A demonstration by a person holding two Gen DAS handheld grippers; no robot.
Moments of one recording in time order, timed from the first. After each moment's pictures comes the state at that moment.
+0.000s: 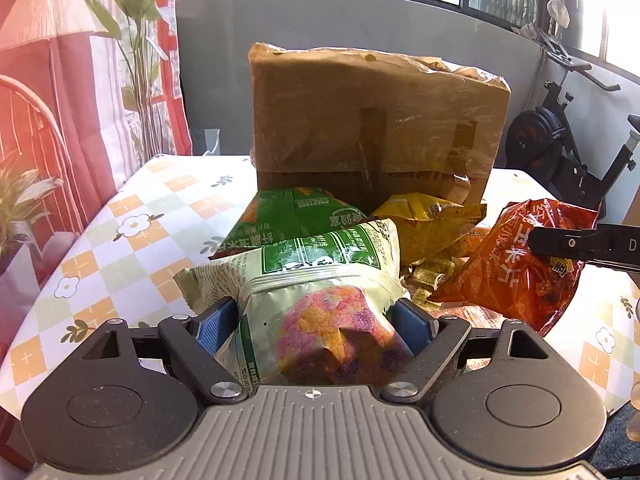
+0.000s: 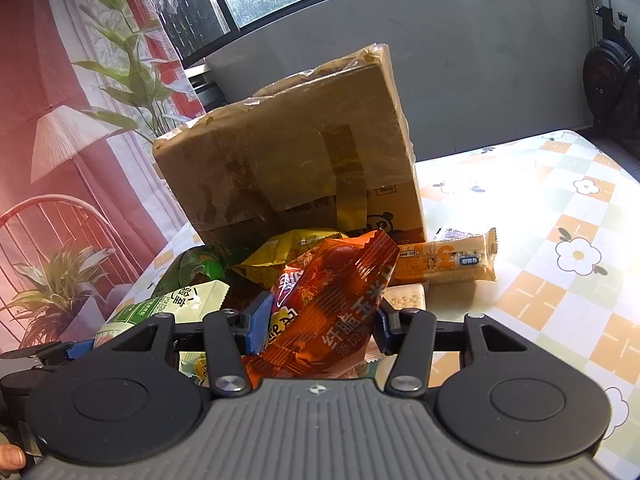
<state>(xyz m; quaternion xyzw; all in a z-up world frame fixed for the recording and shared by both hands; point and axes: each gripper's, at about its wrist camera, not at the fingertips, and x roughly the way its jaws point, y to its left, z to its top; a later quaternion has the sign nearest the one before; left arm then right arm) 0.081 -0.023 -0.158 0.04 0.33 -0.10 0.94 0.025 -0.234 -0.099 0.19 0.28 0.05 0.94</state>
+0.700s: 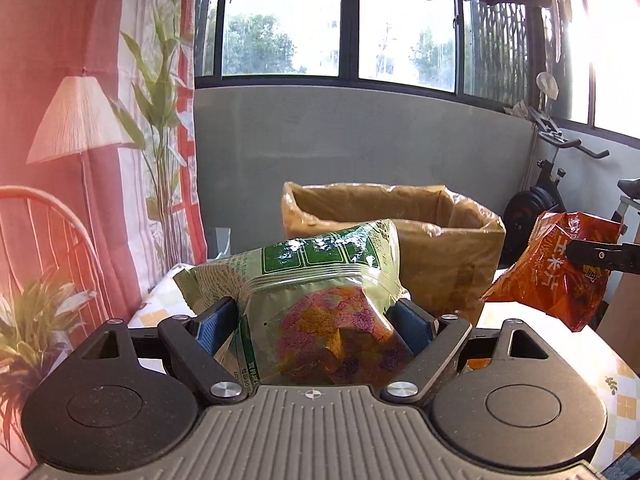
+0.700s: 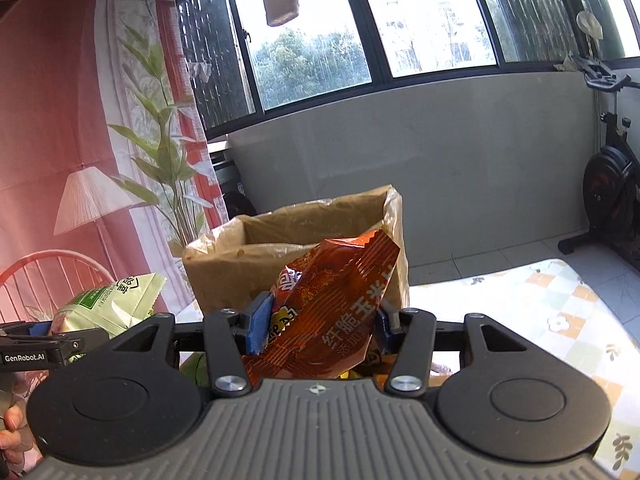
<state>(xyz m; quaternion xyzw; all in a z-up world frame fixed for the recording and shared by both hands) 0.081 -0.003 -0.054 0.03 0.19 -0.10 0.98 0.014 -0.244 -0.010 0.12 0.15 0.04 0.98</state>
